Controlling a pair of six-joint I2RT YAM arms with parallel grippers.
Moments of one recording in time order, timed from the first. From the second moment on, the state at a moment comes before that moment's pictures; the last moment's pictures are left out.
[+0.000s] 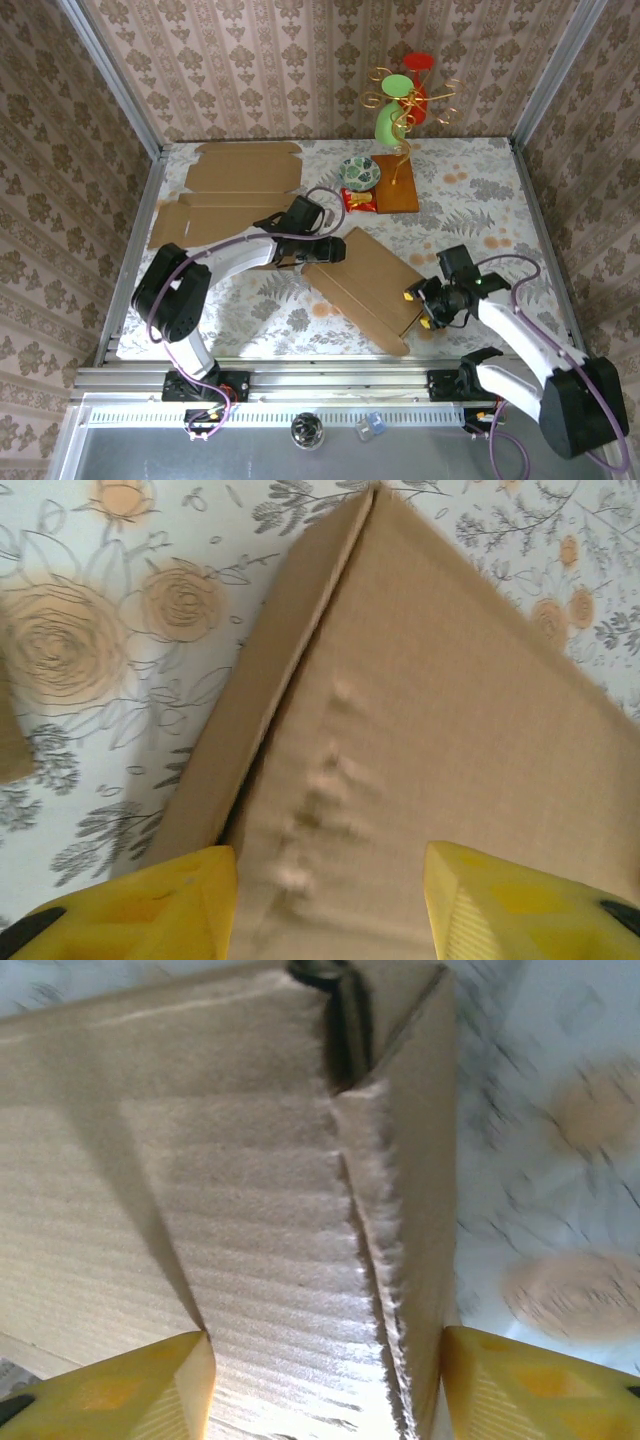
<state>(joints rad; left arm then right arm) -0.72 1.71 1.10 -0.35 0.30 -0.53 0.22 1.05 0.53 -0.70 -0.34 1.25</state>
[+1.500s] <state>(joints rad) -0.54 1.91 1.27 -0.37 0.42 -0.32 -0.03 1.58 0.84 -0.56 -0.60 0.56</state>
